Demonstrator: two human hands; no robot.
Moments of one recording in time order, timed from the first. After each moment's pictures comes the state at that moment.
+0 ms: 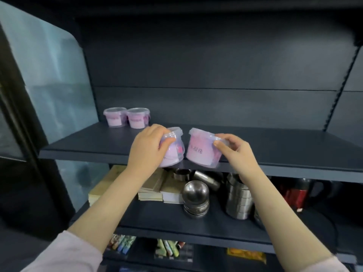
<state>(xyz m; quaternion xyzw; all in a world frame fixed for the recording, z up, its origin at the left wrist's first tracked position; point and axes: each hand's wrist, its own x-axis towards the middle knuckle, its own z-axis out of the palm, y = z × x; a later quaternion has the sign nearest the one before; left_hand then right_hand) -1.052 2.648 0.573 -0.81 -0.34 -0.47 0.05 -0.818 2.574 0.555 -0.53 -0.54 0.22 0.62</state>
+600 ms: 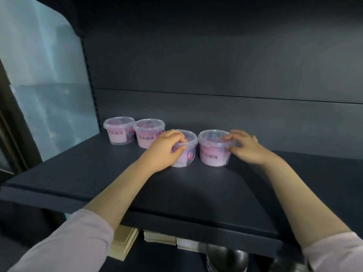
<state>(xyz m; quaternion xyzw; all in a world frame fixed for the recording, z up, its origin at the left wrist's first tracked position) -1.043 2.906 0.562 -0.88 -0.31 -0.36 -0.07 -0.775 2.845 0.576 -0.68 -0.66 0.11 0.30</state>
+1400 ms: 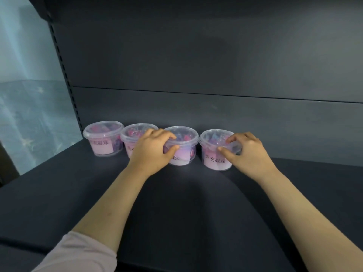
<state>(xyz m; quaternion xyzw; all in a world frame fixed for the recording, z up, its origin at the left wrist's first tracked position) -1.039 2.997 0.554 -0.84 -0.39 -0.38 0.05 -0.792 2.898 0.567 -0.70 -0.62 -0.03 0.37</state>
